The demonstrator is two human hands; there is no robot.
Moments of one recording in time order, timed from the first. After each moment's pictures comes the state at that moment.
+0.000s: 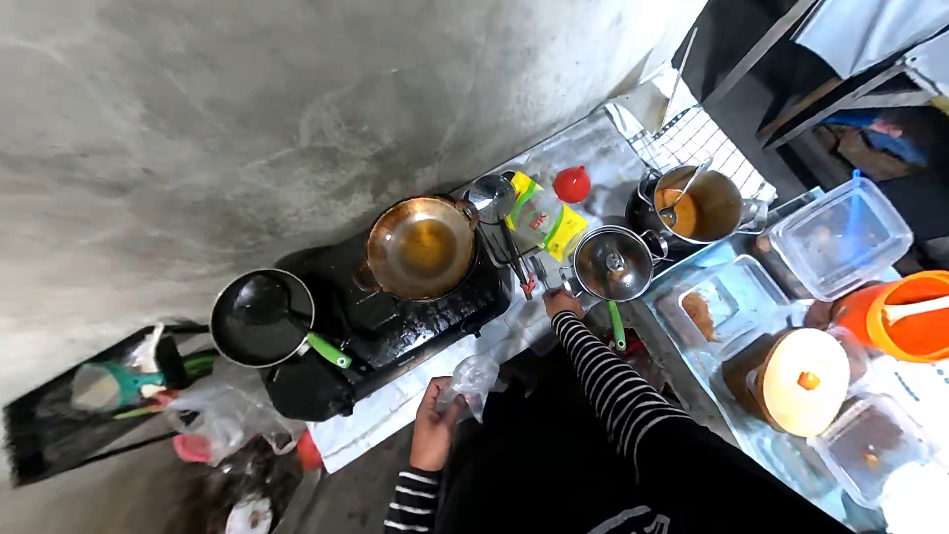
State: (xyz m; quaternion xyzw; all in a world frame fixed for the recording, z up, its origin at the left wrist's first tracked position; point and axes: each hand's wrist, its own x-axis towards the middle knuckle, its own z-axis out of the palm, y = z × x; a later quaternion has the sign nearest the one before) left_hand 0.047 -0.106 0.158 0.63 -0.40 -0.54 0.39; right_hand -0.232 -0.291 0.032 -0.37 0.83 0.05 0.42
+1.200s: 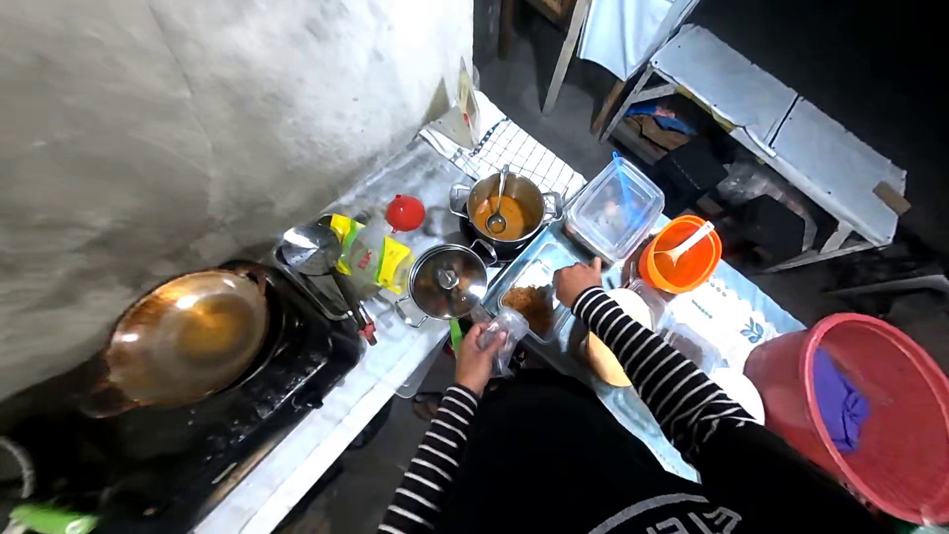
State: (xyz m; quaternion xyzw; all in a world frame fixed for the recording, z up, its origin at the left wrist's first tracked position) left_hand -0.335 -0.177 0.124 0.52 -0.48 -0.67 0.25; right_hand -0.591 -0.214 0.183 -0.52 0.80 0.17 0.25
